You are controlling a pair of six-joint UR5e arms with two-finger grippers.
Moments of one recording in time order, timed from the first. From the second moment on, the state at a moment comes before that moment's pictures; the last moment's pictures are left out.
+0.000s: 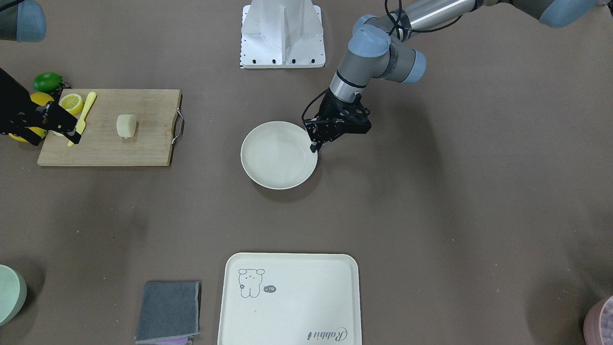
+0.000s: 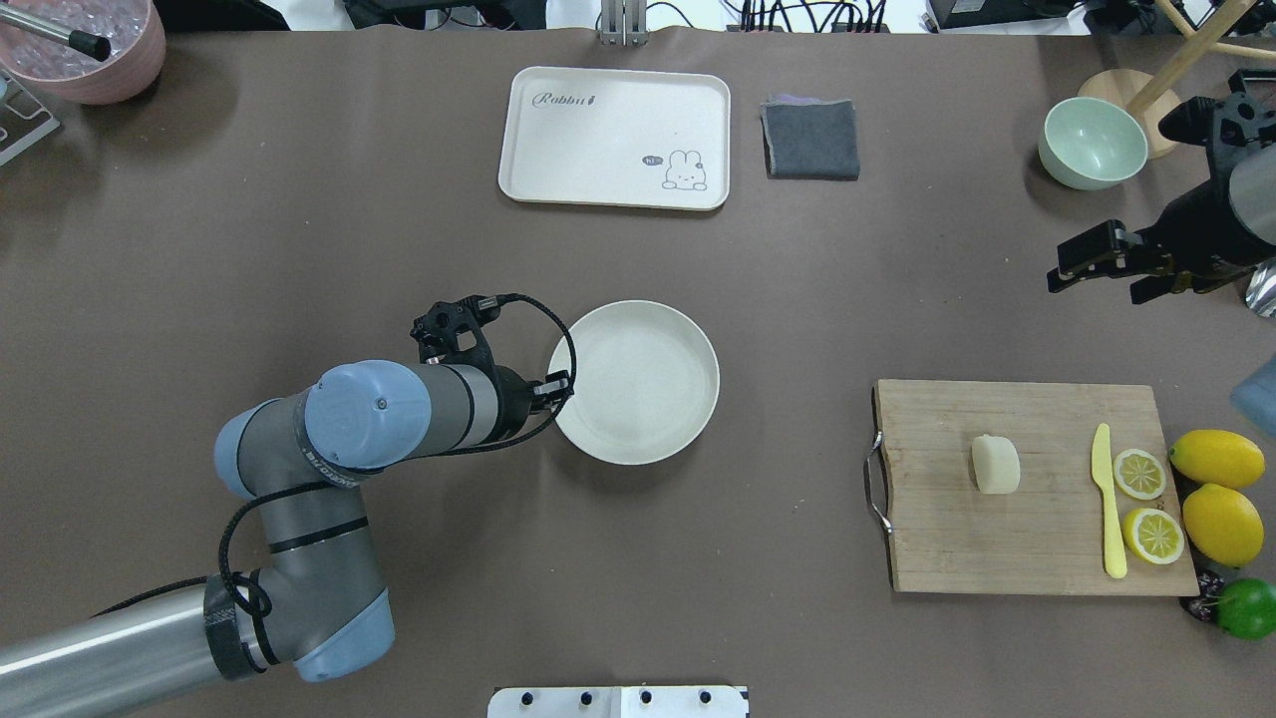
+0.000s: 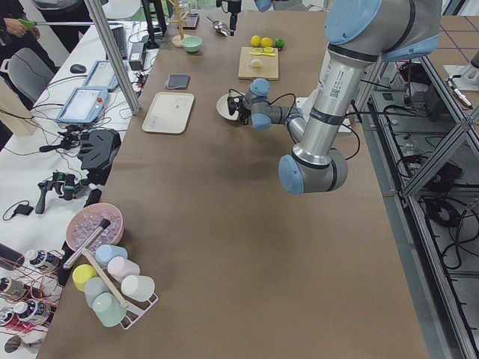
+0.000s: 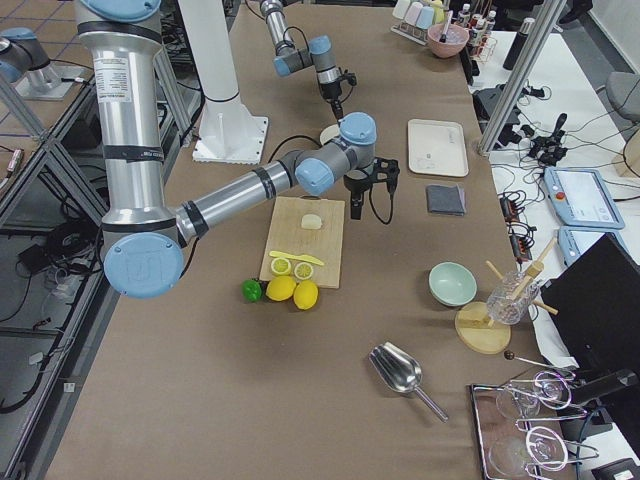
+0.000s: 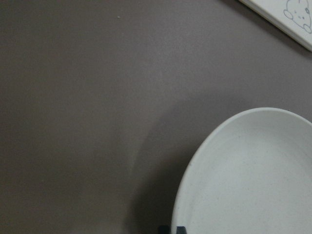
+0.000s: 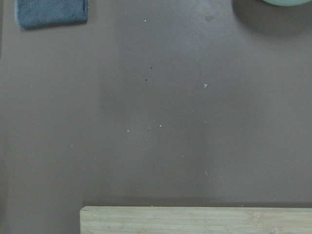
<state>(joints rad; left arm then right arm) -0.40 -2.07 -1.61 -2.22 -1.60 -1.61 1.06 -1.52 1.97 -1.37 2.27 0.87</state>
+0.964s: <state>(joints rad) -0.42 -2.06 -1.75 -2.00 -1.60 -1.53 0.93 -1.54 1.97 -1.32 2.21 0.97</state>
